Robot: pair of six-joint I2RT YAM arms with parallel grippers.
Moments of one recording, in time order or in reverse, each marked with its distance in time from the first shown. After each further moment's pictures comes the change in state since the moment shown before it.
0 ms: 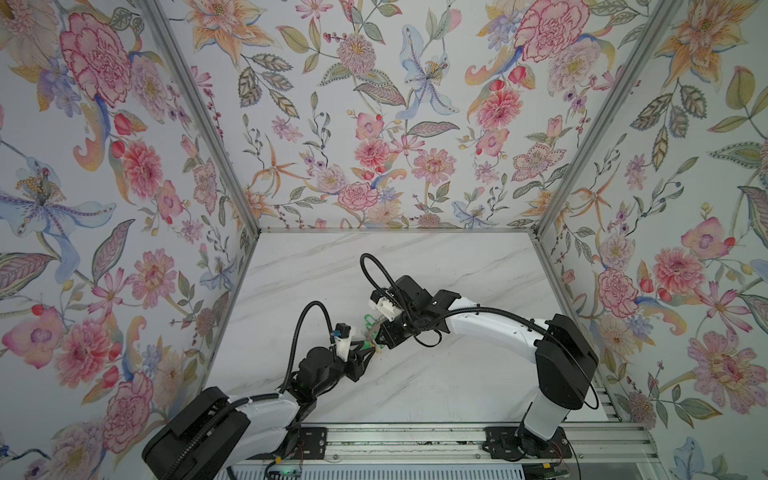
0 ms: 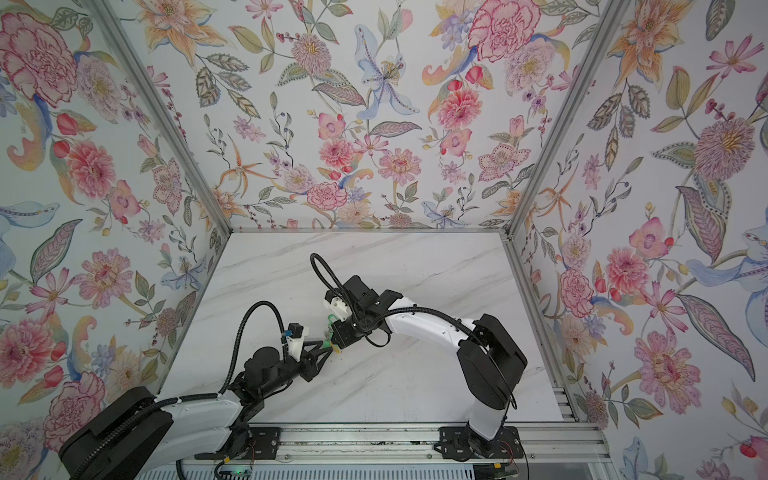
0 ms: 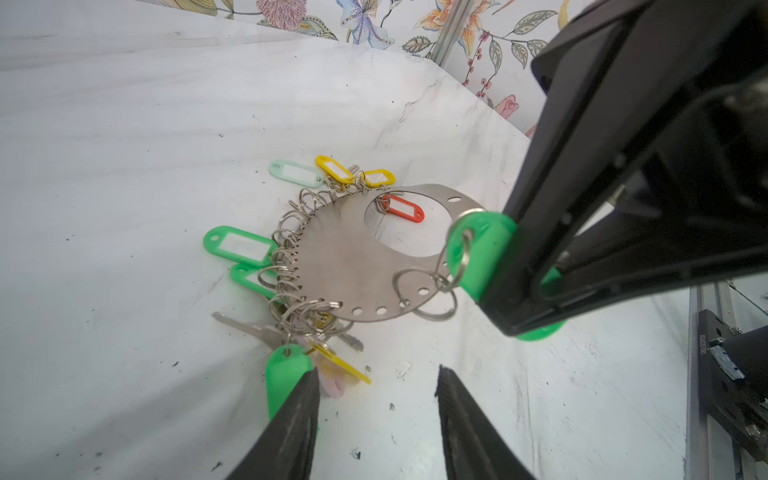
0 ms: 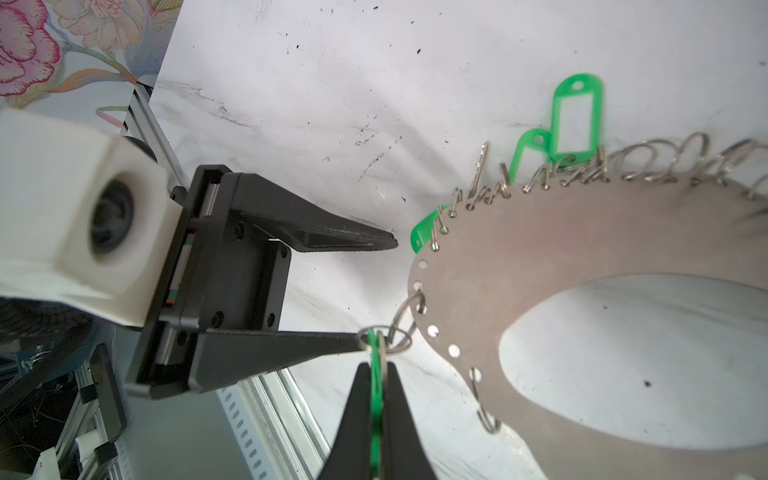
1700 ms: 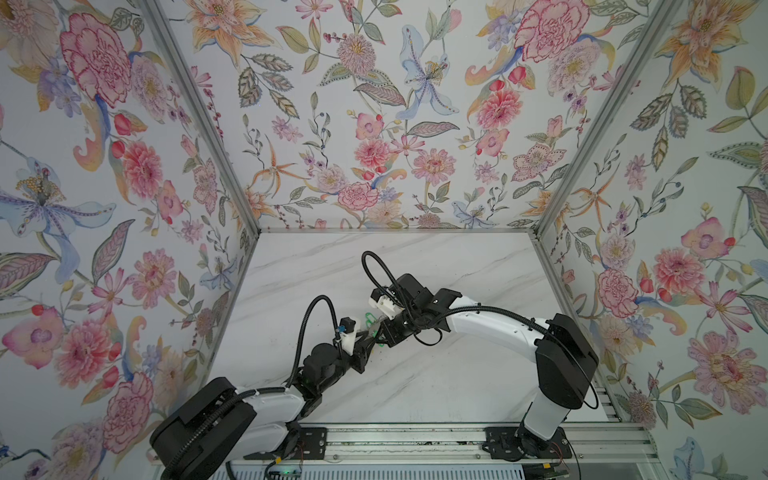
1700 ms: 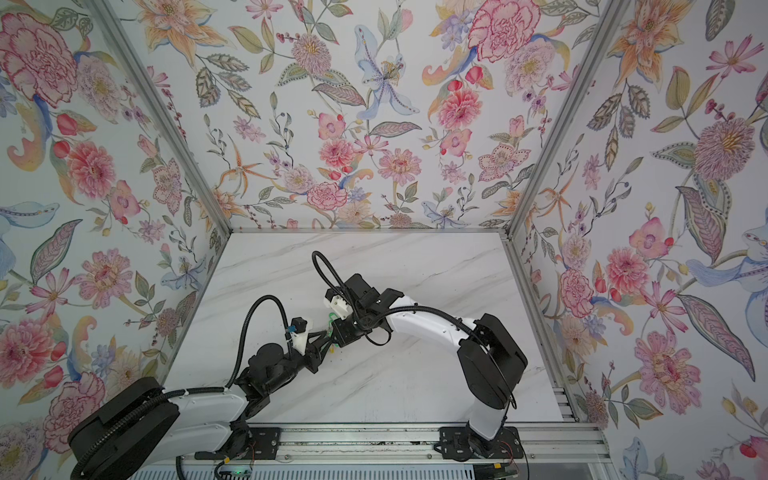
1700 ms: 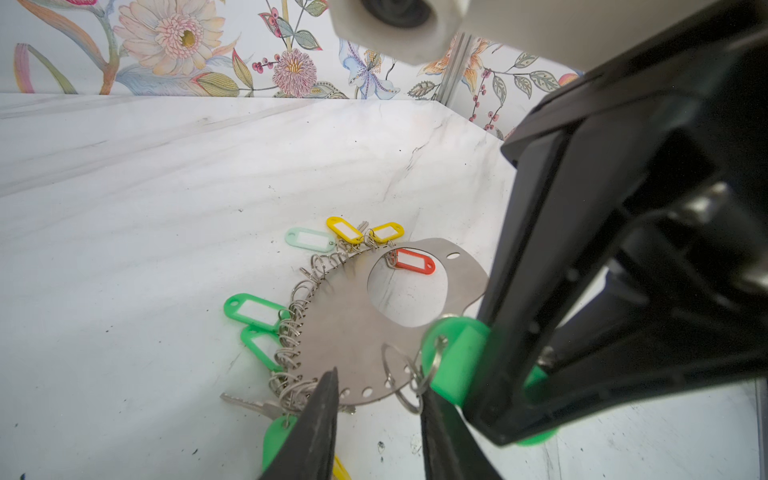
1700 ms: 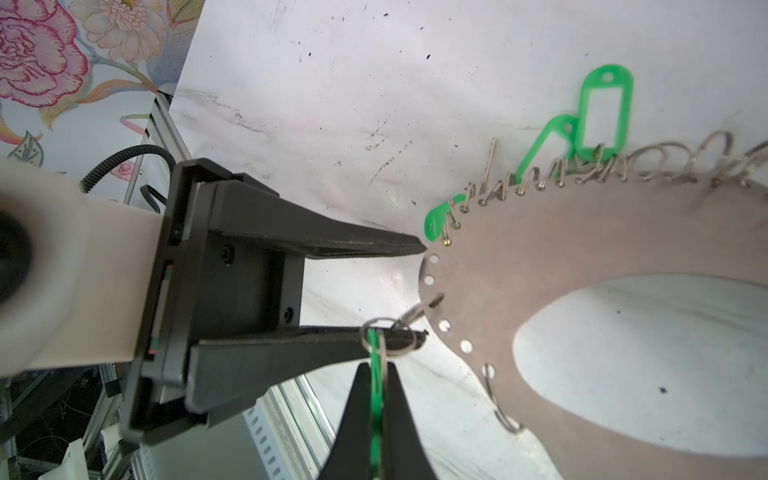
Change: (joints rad) left arm -0.047 0.051 0.064 0.070 -0.120 0.081; right arm -0.008 0.001 0.005 0.007 -0.036 0.015
